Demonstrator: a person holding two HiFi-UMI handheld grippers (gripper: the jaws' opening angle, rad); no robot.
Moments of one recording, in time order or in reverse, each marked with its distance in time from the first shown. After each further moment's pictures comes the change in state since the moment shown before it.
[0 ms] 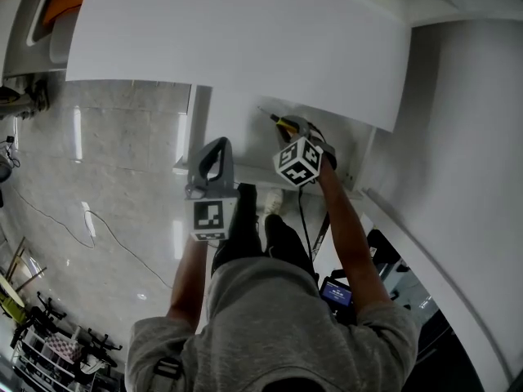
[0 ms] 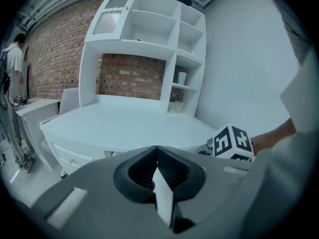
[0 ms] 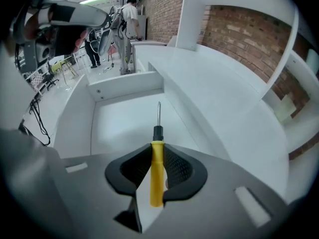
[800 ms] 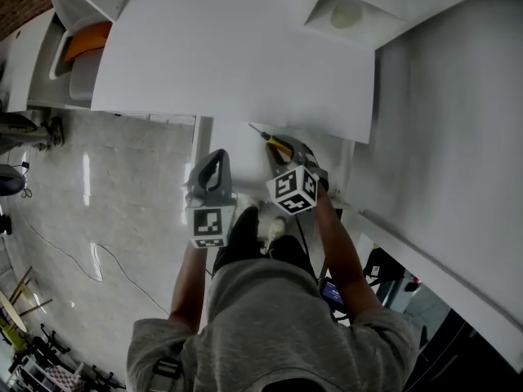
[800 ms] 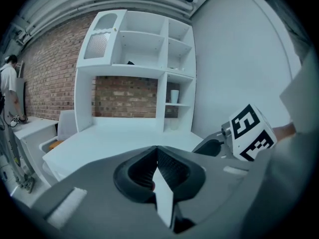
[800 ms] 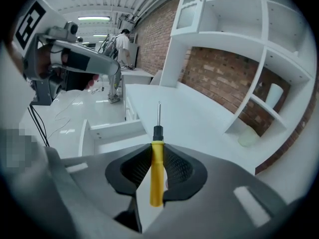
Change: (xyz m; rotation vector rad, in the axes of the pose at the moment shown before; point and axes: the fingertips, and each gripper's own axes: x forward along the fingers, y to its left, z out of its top) left arm -0.043 -0.015 0.090 0.094 -0.136 -0.013; right arm -0.142 -0.013 0.087 0.053 -0.285 -0.184
